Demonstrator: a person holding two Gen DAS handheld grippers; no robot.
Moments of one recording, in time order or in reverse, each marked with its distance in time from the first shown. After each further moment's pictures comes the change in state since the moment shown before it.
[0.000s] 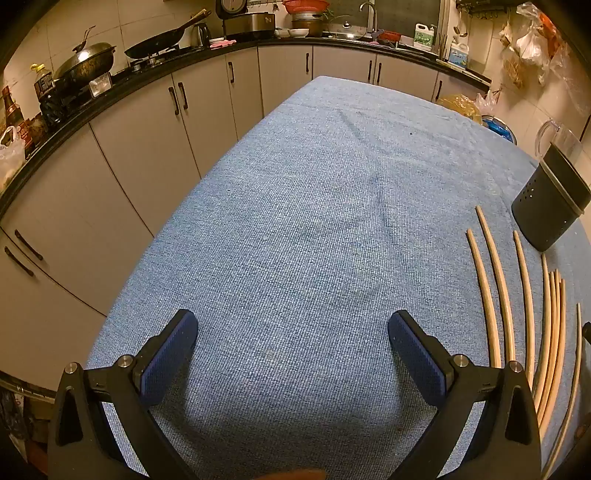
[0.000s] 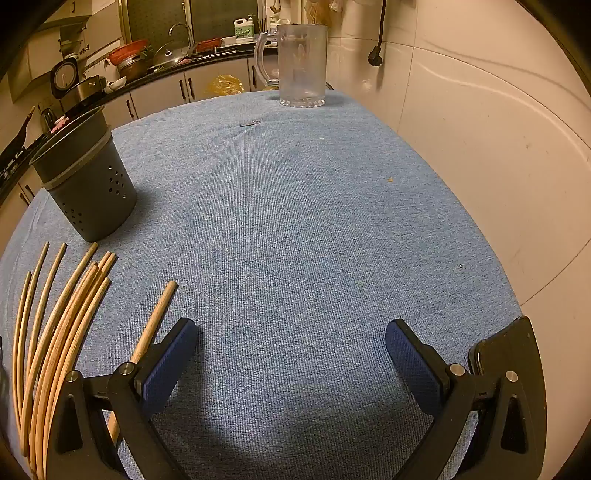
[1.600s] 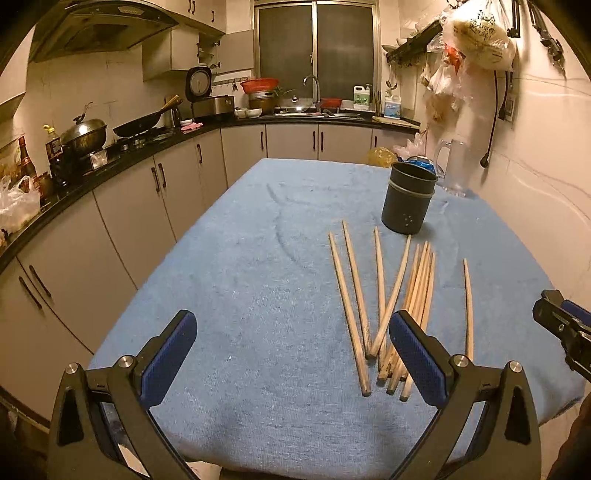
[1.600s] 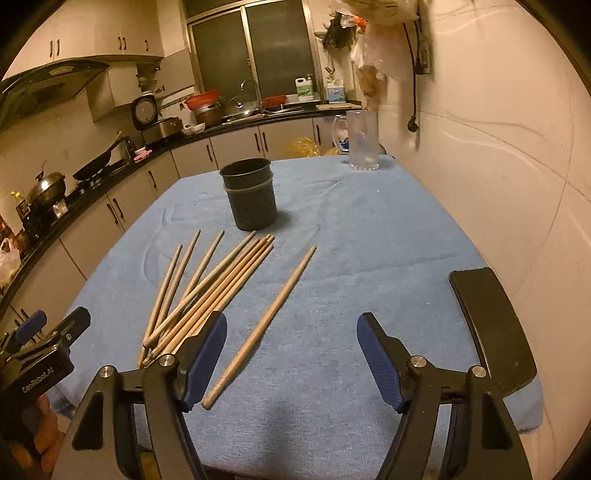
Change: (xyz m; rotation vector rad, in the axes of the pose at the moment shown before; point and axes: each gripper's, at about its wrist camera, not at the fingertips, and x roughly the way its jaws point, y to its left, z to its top) left arm -0.169 -0.041 -0.107 0.126 -0.305 -0.099; right arm -0.176 0.040 -0.104 -0.078 -0.238 0.239
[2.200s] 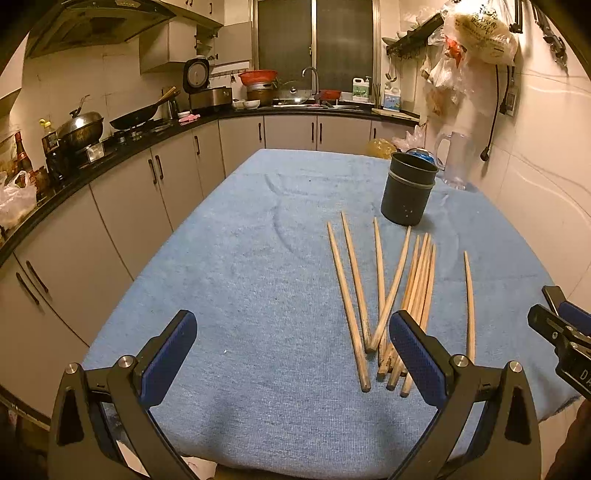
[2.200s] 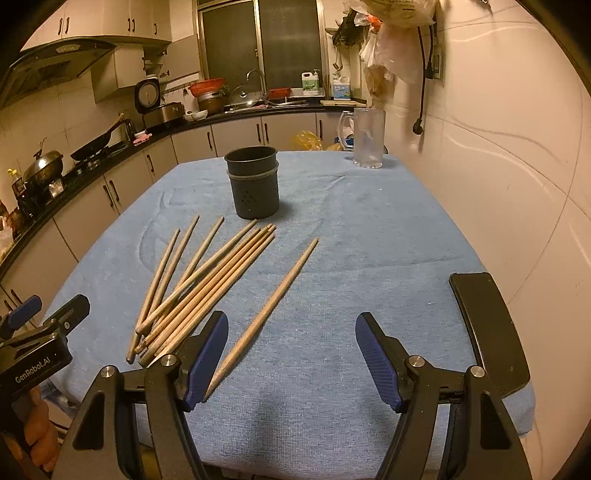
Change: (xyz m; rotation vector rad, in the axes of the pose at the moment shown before) left arm 0.006 0.000 -0.001 0.001 0.035 -0.011; right arm 0.010 0.009 -0.001 -0.052 0.035 -0.047
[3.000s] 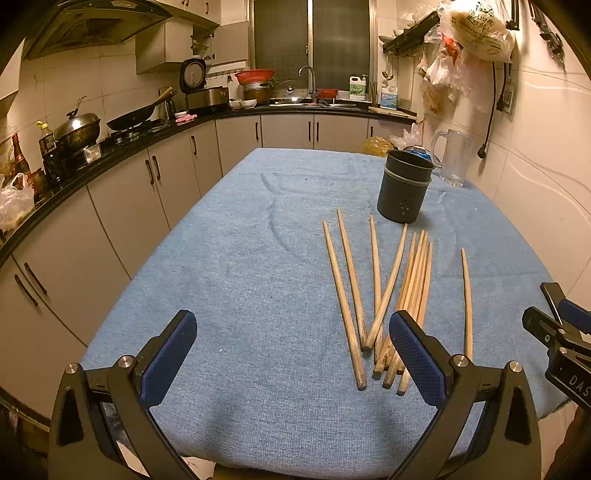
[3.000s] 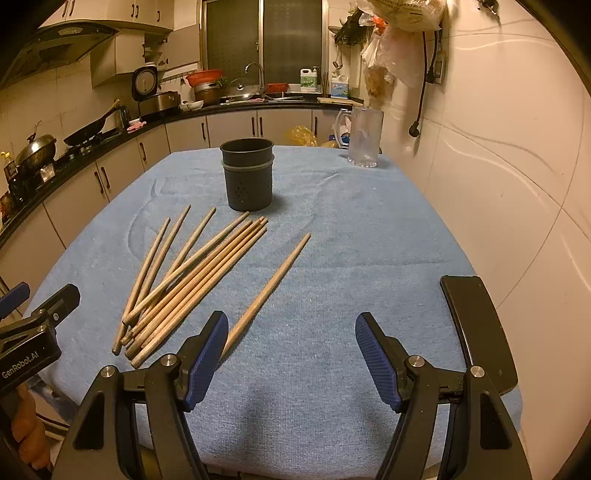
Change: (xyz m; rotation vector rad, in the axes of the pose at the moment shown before) left arm 0.000 -0.004 -0.001 0.008 0.001 -0.004; right arm 0.003 0.006 -0.002 -0.044 0.015 -0.057
